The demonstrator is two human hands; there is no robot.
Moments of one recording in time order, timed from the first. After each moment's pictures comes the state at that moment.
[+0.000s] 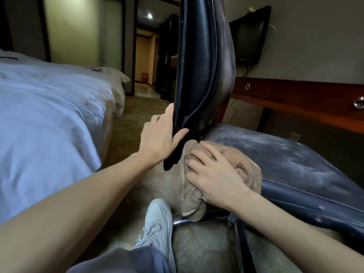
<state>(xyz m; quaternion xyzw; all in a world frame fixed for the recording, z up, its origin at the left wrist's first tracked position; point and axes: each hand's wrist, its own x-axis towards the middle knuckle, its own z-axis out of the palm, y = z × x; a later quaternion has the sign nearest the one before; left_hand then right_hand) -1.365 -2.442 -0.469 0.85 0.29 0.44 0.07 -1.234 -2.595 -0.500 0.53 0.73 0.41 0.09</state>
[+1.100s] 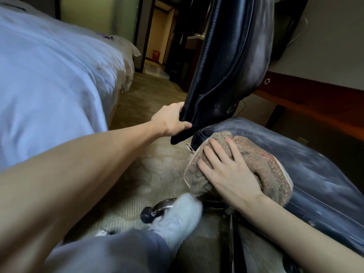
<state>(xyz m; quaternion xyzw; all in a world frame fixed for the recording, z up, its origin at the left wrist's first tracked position) -1.361 -2.395 -0.483 0.84 0.32 0.32 0.29 -1.220 -2.592 -0.532 0.55 0.67 0.49 0.14</state>
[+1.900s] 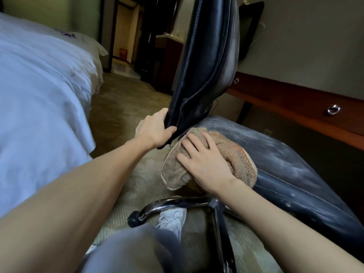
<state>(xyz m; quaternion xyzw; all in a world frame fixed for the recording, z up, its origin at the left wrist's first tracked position) -1.372 -2.405 -0.490 0.83 0.34 0.34 0.27 -1.263 -2.571 -0.507 0.62 0.65 0.40 0.16</state>
